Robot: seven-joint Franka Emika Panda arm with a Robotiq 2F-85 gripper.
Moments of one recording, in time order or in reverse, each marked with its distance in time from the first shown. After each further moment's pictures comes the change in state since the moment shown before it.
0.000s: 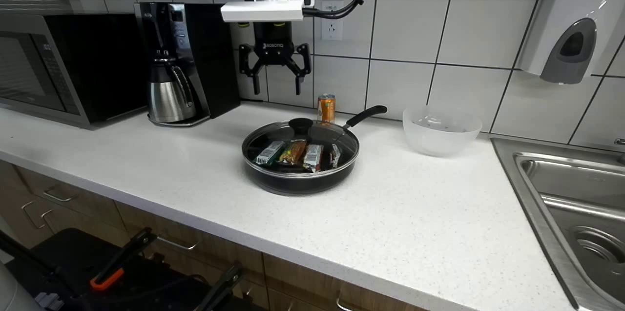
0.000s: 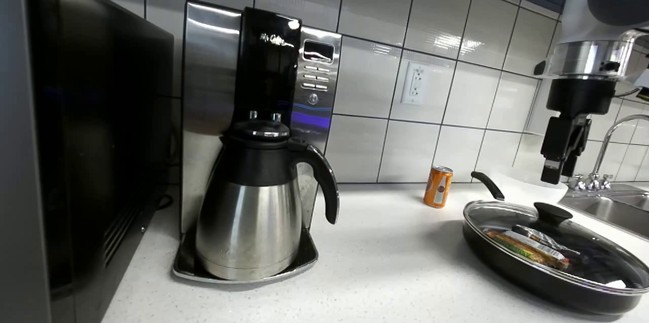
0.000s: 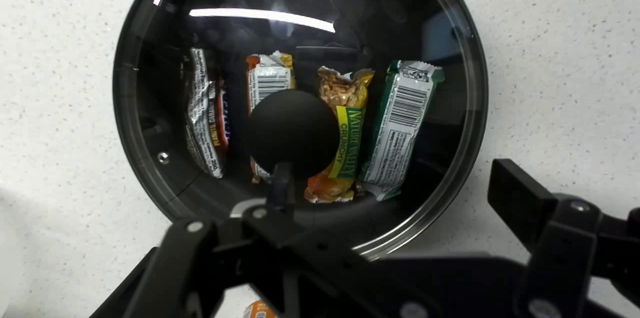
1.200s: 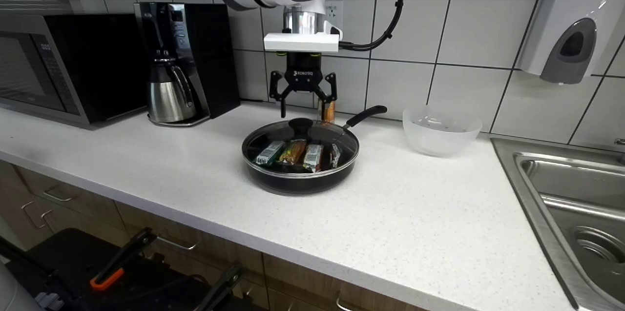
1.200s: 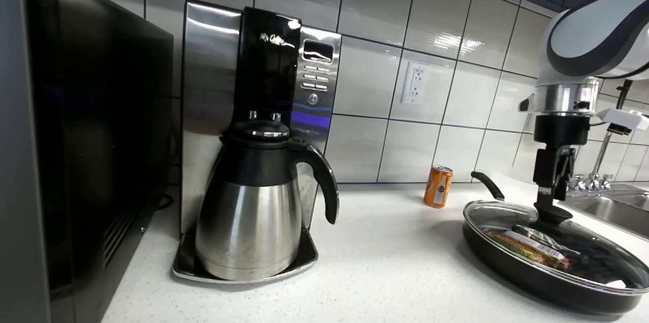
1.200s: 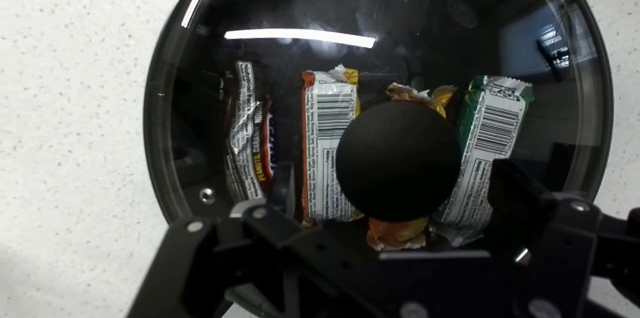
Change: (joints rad) arm -0.063 0.236 -0.026 0.164 0.001 -0.039 -0.090
